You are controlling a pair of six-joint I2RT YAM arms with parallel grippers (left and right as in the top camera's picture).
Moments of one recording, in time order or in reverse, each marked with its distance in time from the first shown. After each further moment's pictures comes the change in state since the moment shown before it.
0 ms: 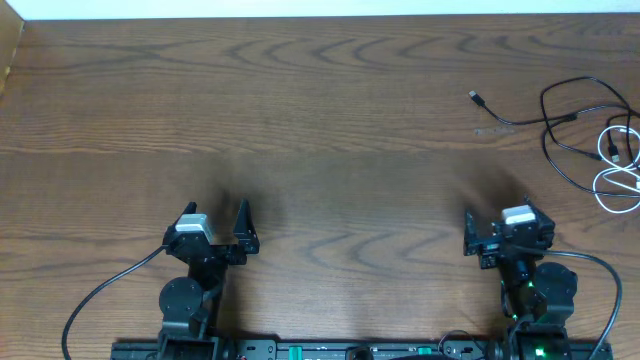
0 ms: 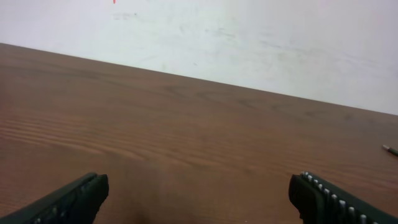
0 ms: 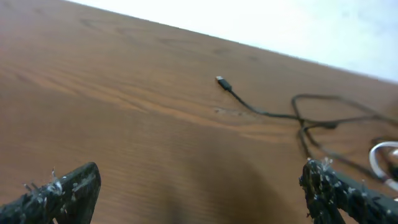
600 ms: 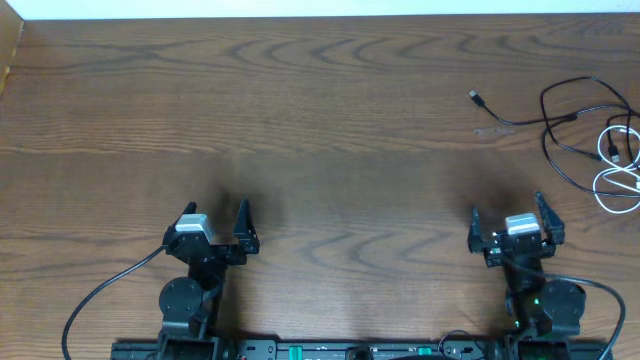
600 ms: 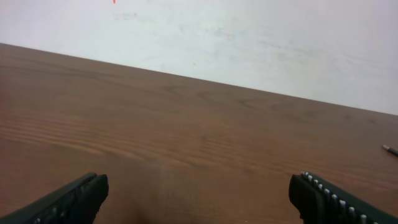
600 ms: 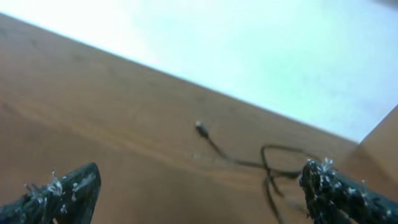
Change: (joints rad) left arm 0.000 0.000 0.000 0.000 0.000 0.000; right arm 0.000 -0.173 0.000 0.016 0.004 -0.076
